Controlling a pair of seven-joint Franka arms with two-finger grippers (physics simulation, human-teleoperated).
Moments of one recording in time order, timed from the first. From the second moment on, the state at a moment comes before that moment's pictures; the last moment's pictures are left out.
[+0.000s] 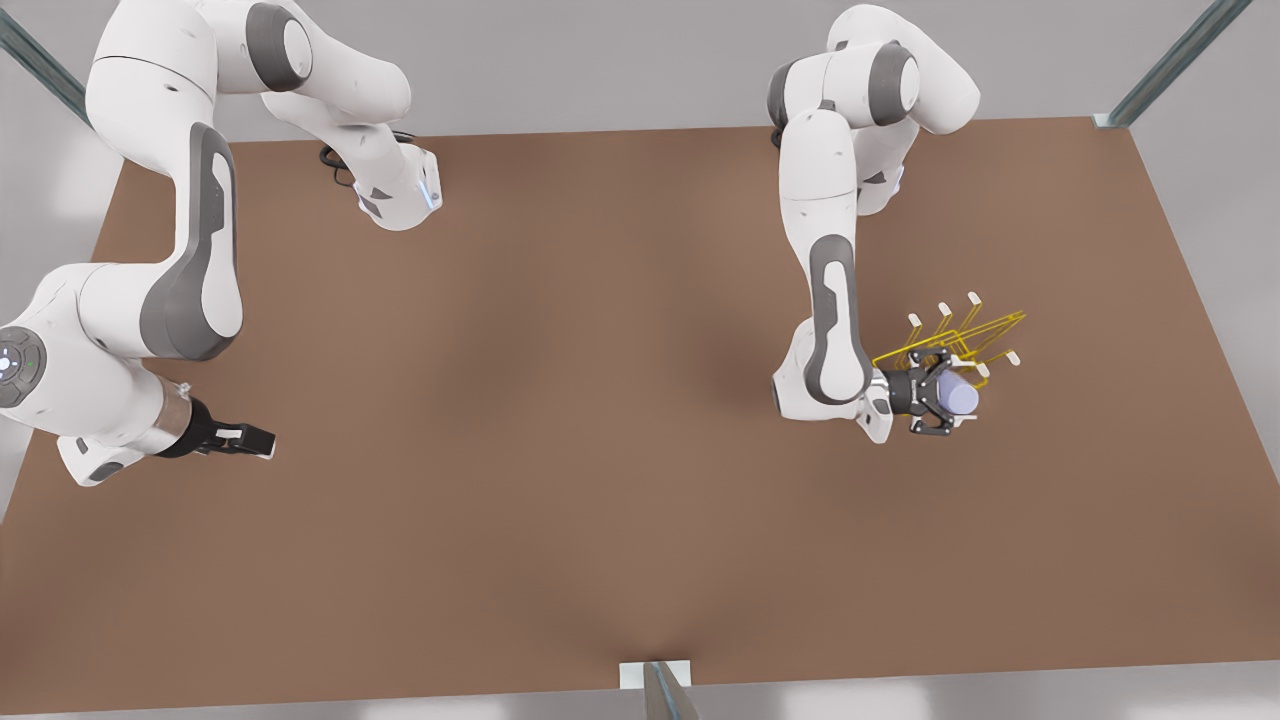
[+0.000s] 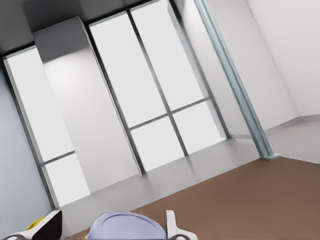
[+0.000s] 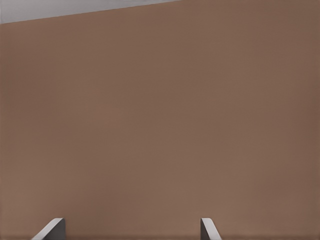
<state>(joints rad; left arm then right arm) -1.05 0.87 0.74 -1.88 0.91 1.68 -2.03 -0.03 0.37 -0.02 -1.35 0.03 1.70 0.06</state>
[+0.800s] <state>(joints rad) -0.33 0.25 0.02 -1.34 0.04 1.39 -0.82 -0.03 0.37 -0.02 -1.35 0.03 1.69 0.06</state>
